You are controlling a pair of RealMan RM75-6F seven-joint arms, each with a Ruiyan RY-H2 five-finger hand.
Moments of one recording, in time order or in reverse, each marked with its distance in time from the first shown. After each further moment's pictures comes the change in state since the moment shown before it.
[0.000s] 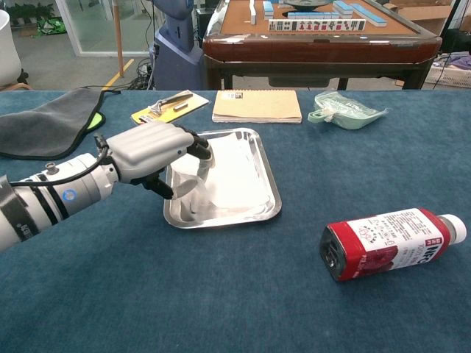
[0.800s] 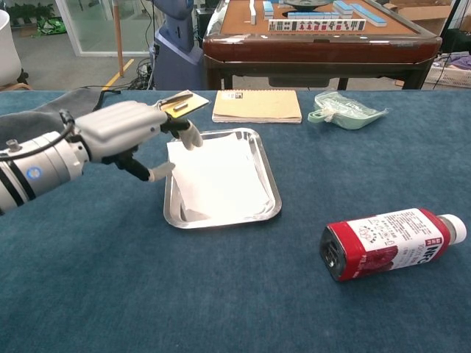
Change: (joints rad) left arm 0.032 0.146 -0.031 -0.167 -0.055 0.011 0.028; right arm 0.003 0.009 0.004 -0.030 -0.005 -0.001 -0.026
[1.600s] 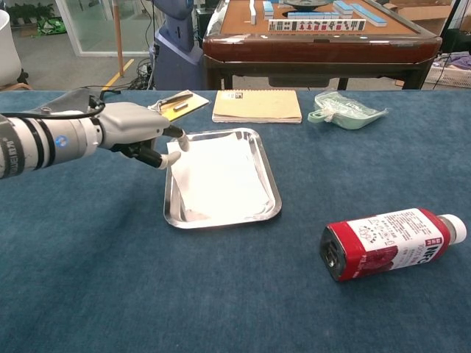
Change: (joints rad) left arm -0.149 0.119 -0.073 -0.219 -0.553 -0.342 0.542; right arm -0.007 0.002 0.000 0.002 -0.002 0.013 0.010
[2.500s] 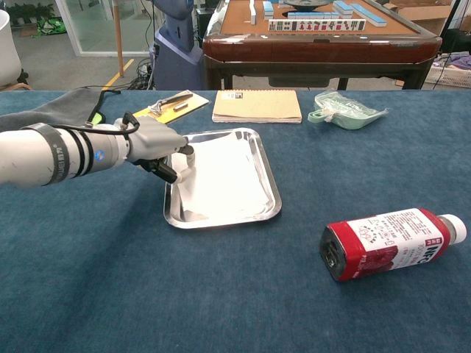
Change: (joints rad) left arm -0.145 -0.096 0.083 0.090 -0.249 0.010 0.202; right arm -0.009 0.000 0.001 0.008 0.005 0.008 0.009
